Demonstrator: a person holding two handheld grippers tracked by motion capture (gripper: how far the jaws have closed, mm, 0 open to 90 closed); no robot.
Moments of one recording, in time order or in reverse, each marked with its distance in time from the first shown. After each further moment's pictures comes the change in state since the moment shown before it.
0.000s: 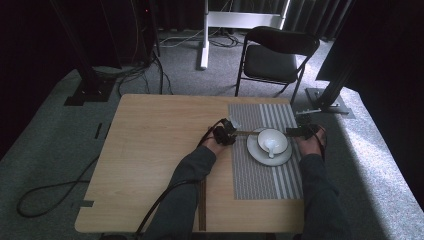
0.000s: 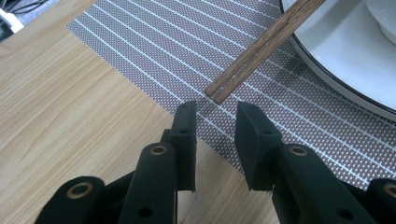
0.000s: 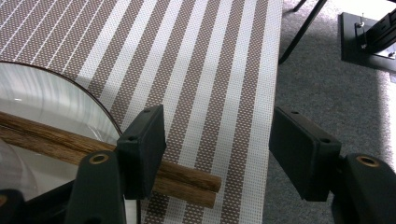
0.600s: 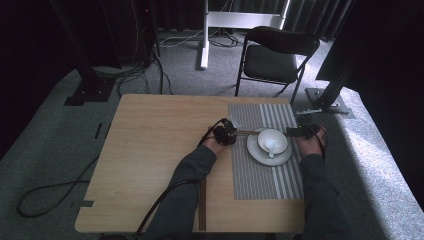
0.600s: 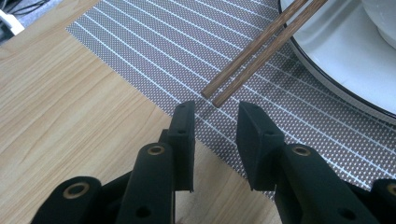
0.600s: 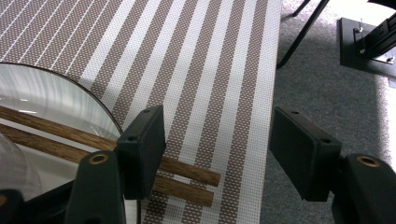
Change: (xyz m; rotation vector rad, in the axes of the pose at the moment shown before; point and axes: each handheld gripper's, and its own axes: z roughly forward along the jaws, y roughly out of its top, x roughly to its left) left arm 0.000 0.001 0.000 -0.005 0.000 0.002; right arm 0.000 0.000 -0.003 -0.012 0.004 -0.009
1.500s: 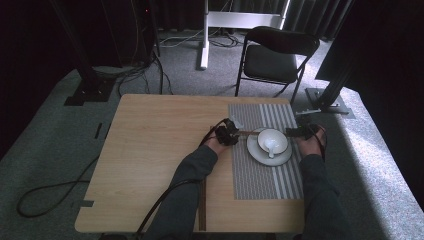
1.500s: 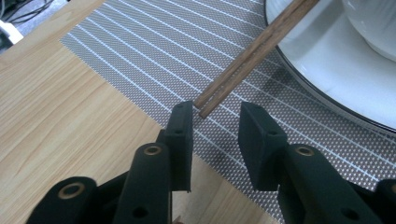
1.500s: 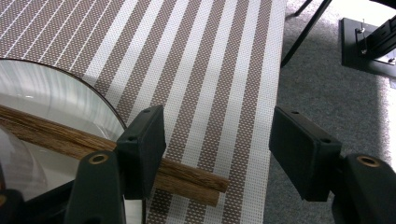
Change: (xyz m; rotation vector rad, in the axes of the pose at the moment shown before) left arm -0.005 0.004 -0.002 -0.014 -0.003 0.007; right arm 0.002 0.000 0.000 0.002 0.001 -0.012
